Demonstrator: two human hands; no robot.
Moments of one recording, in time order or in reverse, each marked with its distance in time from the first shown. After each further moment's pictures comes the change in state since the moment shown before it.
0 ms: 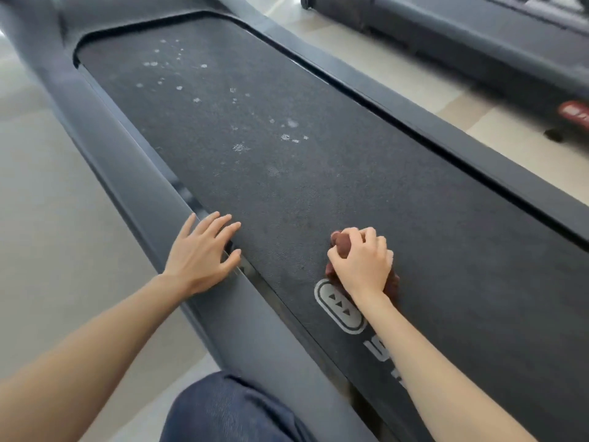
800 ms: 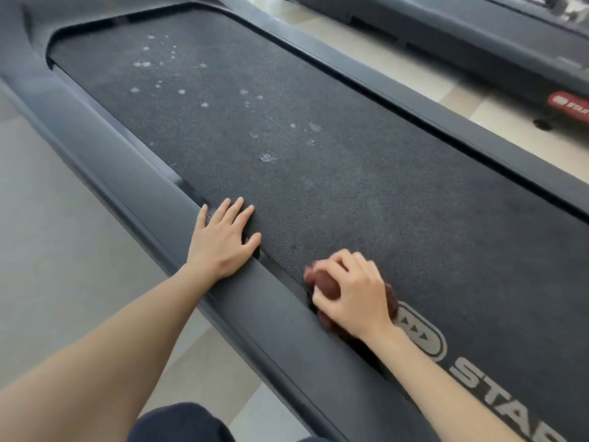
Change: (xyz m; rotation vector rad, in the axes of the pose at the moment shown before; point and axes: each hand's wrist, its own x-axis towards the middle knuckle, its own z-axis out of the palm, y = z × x) left_hand 0.073 -0.090 0.031 -0.108 -0.079 -0.046; right_hand -0.032 -0.108 0.024 0.129 0.010 -0.321
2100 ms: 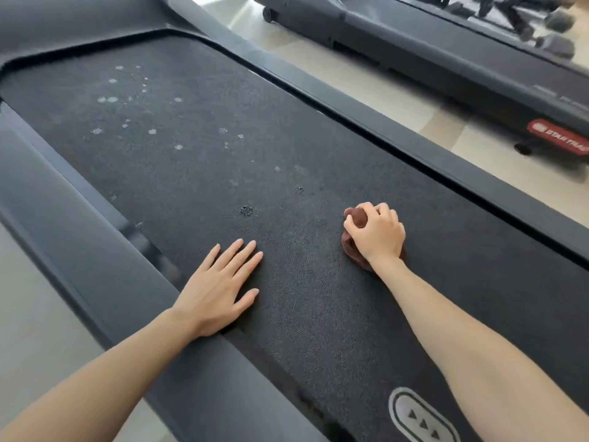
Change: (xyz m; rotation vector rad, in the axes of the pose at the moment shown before) left_hand 0.059 -0.001 -0.007 0.050 -0.090 0.367; right_hand 0.200 0.124 0.029 -0.197 0.078 0.439
